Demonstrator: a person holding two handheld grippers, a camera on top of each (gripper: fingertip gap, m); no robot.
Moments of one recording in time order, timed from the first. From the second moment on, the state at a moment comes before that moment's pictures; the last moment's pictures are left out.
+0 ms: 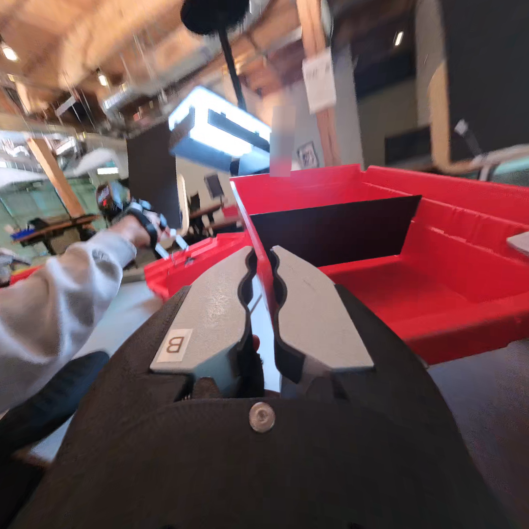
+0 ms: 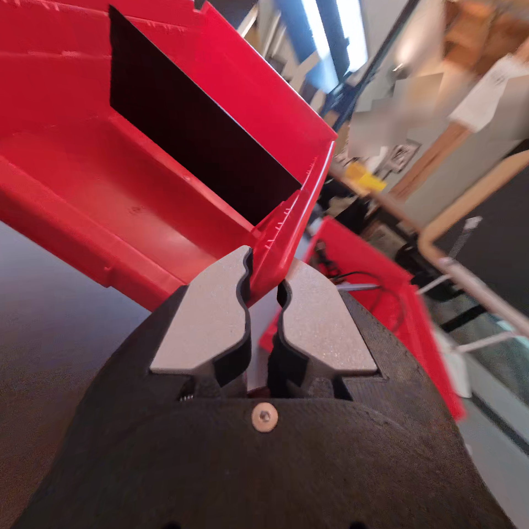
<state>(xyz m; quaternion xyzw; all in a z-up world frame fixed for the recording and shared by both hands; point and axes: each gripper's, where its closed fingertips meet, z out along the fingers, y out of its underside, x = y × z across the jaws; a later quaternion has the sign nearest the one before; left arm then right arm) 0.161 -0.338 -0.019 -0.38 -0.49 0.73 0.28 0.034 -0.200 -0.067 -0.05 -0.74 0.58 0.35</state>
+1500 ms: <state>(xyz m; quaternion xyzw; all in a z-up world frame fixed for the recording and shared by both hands) -0.094 0.079 -0.086 -0.71 -0.31 0.31 0.54 -0.097 0.341 -0.121 -0.39 -0.61 0.45 0.52</state>
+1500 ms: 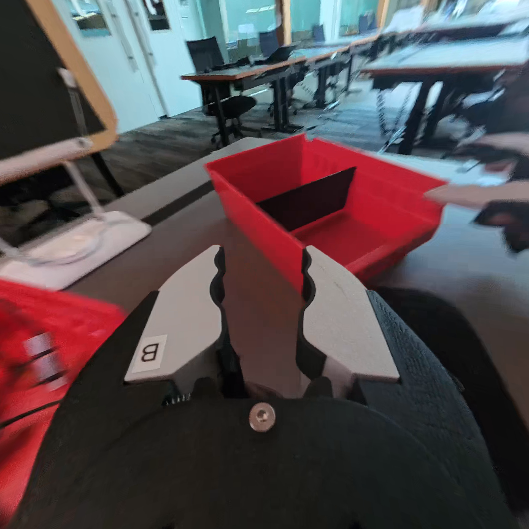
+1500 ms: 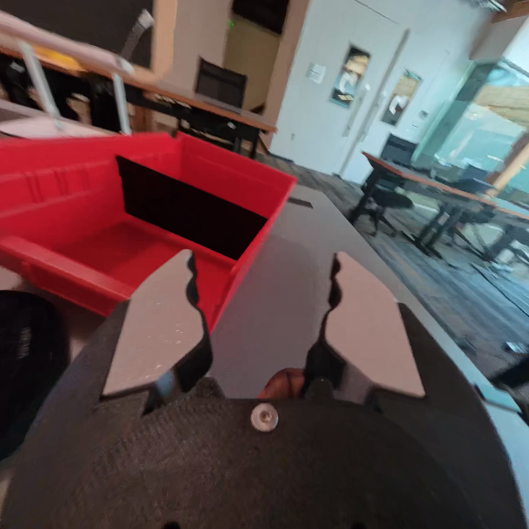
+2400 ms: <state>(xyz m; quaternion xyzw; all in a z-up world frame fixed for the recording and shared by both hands) -0.044 -0.183 -0.204 -0.88 -0.34 0.32 0.12 -0.099 0.264 -0.196 -0.22 -0.89 0.26 0.31</state>
